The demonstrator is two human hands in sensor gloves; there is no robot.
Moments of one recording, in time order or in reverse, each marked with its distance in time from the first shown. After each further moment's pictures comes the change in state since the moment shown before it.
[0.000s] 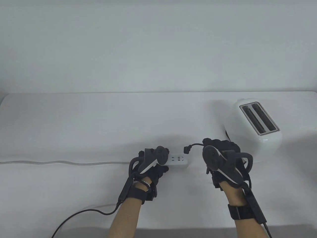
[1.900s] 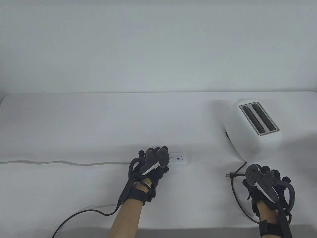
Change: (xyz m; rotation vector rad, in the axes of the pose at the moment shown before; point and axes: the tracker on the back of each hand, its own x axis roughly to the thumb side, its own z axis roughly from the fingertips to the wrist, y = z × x) left_hand 0.005 -0.001 0.004 0.040 -0.010 -0.096; right_hand -0.139 0.082 0.053 0.371 0.315 0.320
